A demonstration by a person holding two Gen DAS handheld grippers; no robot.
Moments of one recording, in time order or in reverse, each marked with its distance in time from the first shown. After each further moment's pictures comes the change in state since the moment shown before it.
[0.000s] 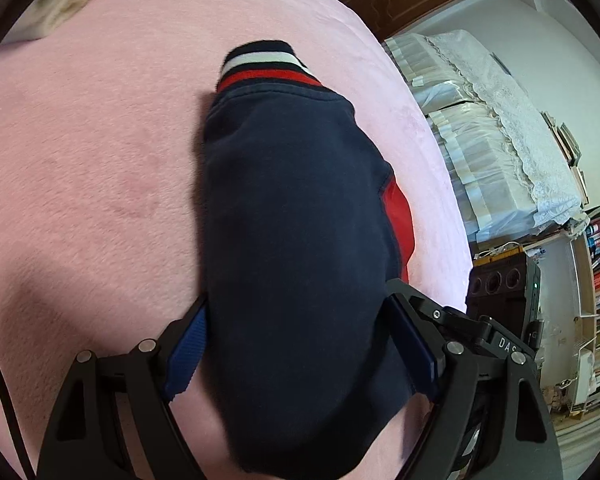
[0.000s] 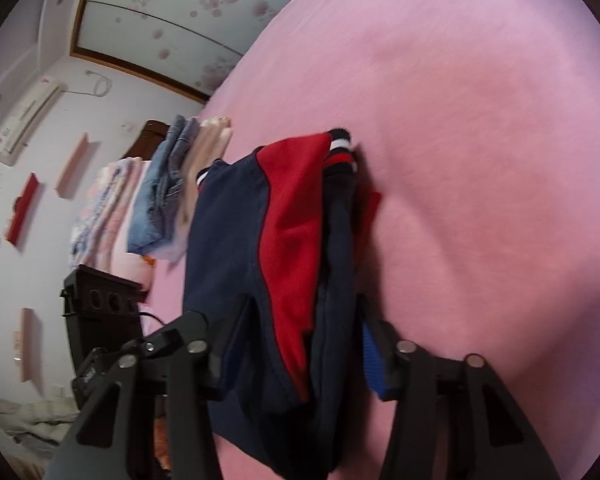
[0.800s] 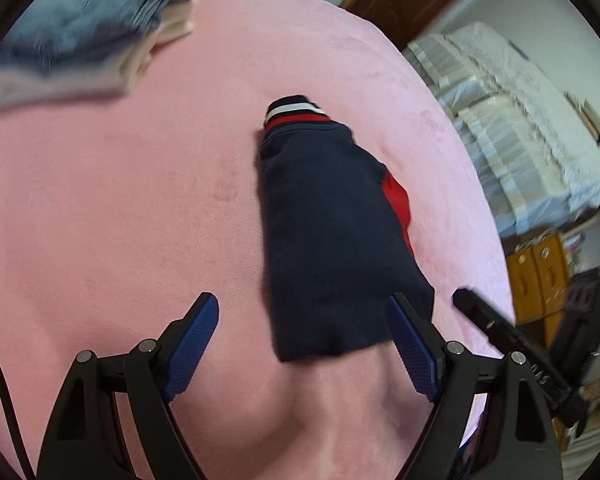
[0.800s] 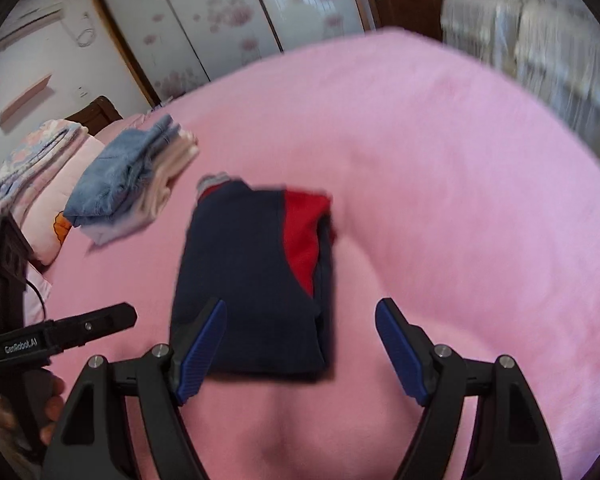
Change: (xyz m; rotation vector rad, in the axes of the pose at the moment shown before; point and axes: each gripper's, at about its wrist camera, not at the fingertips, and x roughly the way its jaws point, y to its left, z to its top) left arm -0.101 -0.024 -0.035 0.040 -0.066 0.200; right arm -0.065 0.092 -0.052 -0.259 -0.189 -0.503
